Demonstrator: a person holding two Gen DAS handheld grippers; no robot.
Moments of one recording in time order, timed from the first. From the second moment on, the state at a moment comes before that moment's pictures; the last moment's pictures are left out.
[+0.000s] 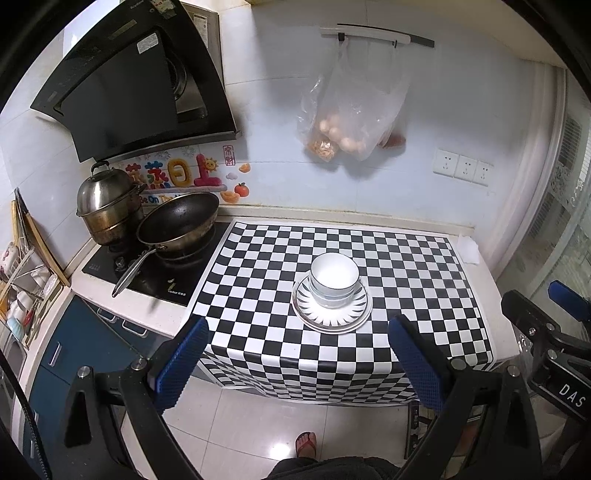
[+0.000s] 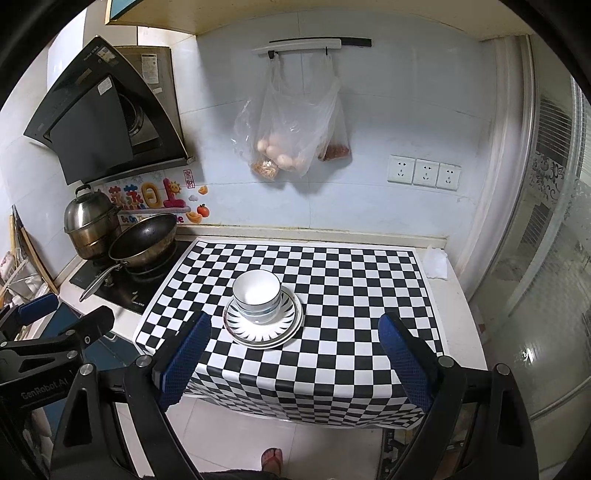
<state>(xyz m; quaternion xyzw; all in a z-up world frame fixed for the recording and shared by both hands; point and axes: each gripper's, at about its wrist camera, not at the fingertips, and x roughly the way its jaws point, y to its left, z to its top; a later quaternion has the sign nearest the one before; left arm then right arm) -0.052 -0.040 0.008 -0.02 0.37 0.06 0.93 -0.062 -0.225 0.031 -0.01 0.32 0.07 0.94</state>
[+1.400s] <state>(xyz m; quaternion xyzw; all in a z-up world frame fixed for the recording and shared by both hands) -0.061 -0.038 0.009 -0.02 0.36 0.06 0.93 -0.068 -0.236 0.028 -0.01 0.32 0.07 0.94</state>
